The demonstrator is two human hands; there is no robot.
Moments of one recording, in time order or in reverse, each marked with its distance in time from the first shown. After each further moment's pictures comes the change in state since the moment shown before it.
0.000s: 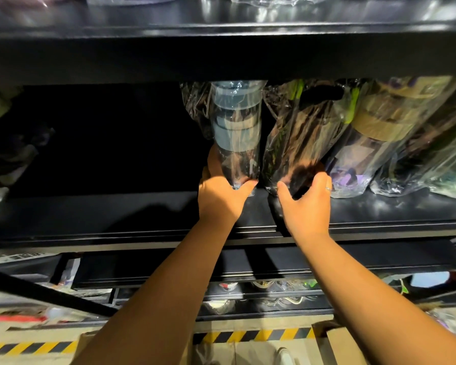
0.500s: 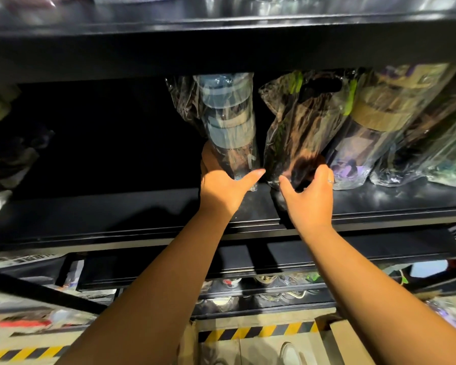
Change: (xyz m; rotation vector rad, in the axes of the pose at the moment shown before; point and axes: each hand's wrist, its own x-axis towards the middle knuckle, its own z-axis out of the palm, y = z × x) left_hand 0.011 -0.001 -0.008 -0.200 -0.116 -0.055; right_hand -0.002 -0.003 -0.003 0.002 0.018 -0.016
